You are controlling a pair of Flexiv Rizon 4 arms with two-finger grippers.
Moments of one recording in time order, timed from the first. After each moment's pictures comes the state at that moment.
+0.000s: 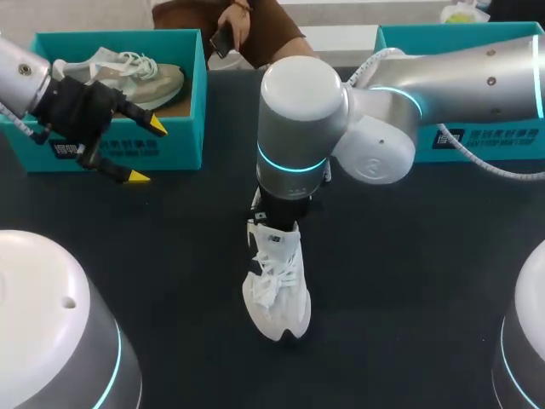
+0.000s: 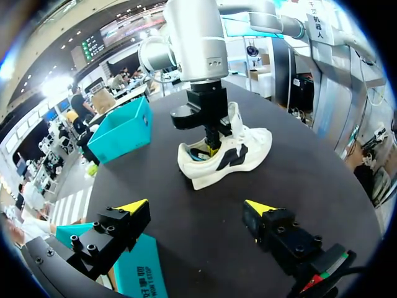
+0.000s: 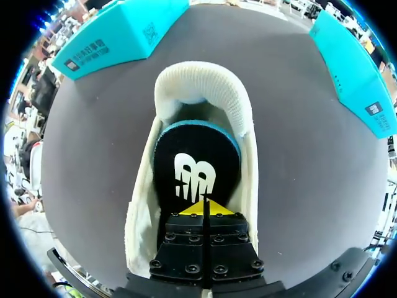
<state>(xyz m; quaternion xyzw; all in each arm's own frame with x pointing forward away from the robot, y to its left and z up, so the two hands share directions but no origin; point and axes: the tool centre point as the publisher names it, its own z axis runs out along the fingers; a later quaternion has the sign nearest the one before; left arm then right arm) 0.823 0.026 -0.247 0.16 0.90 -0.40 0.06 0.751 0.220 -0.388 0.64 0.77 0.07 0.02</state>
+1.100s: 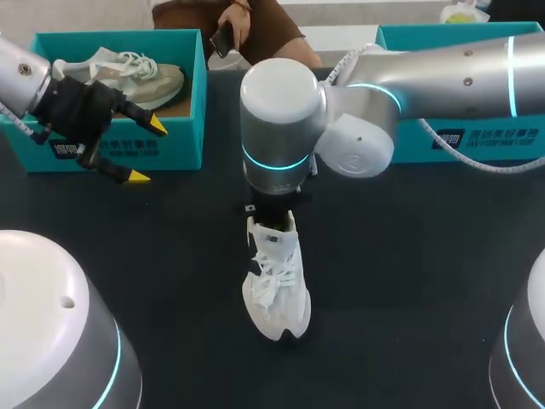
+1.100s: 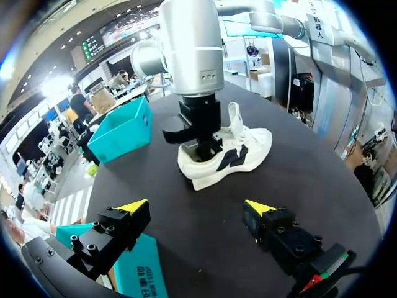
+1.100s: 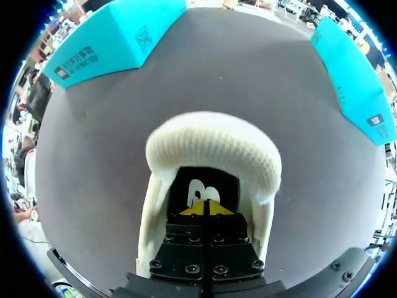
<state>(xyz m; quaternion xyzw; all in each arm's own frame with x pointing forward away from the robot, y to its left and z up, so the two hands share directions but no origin) 0.823 0.026 -0.247 0.16 0.90 -0.40 0.06 0.786 0.233 -0.399 0.64 0.76 0.07 0.05</state>
